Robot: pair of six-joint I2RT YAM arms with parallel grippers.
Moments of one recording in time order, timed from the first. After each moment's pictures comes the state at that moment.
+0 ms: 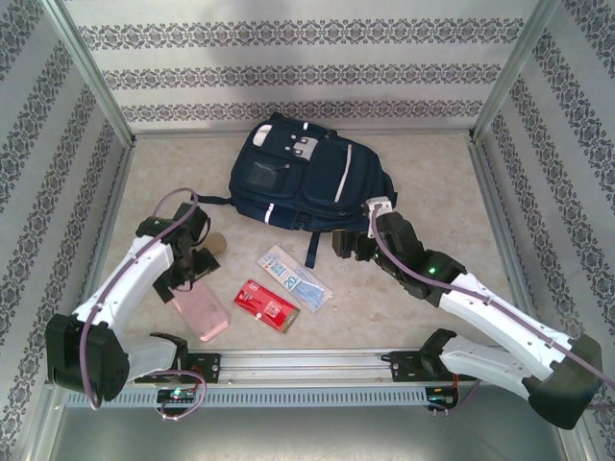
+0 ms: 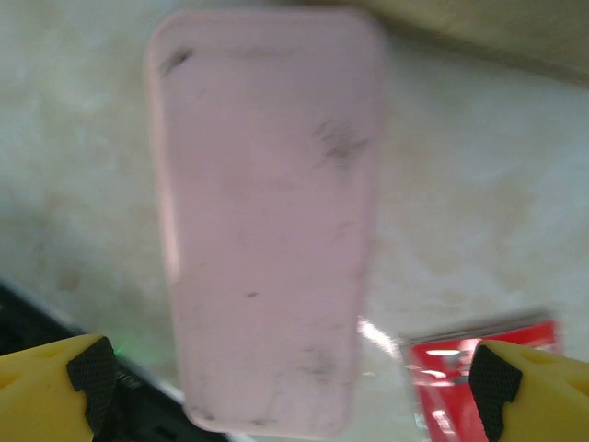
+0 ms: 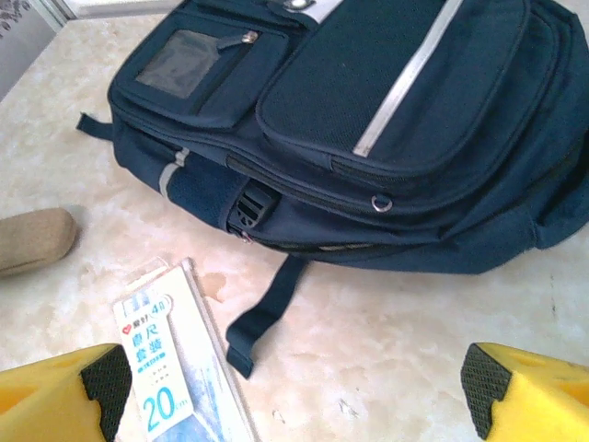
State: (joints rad) left arm -0.20 1.19 0.91 -1.27 -0.11 -0.96; right arm 0.72 0.95 0.76 -0.40 0.20 0.45
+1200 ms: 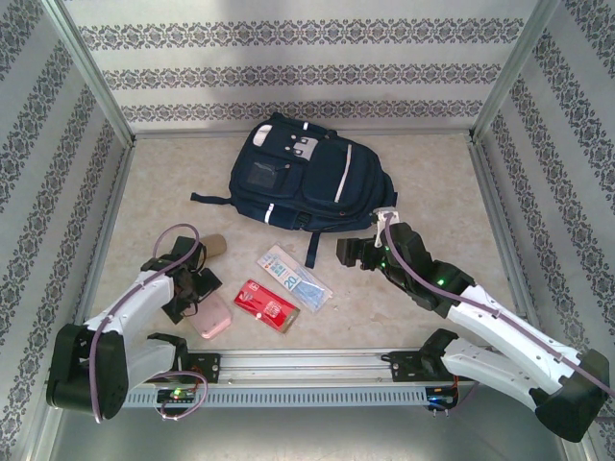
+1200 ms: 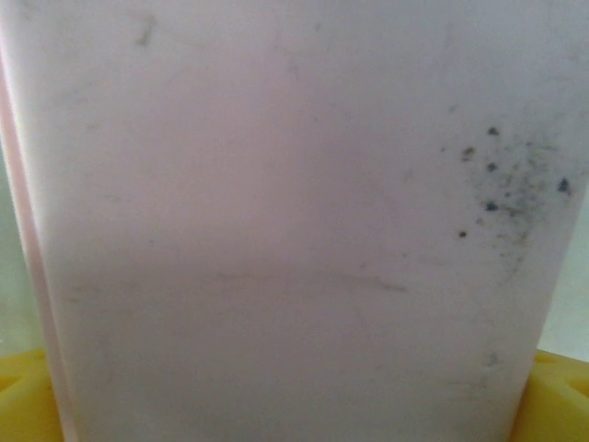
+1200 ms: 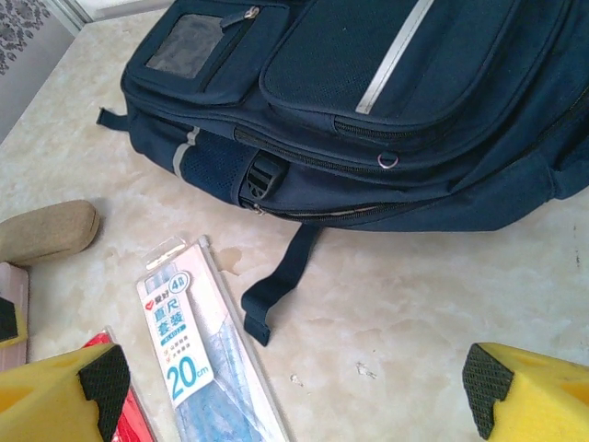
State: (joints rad) left arm -0.13 1.11 0.50 -0.79 -0.04 -0.95; right arm 0.72 0.86 0.68 -0.41 0.15 0.53
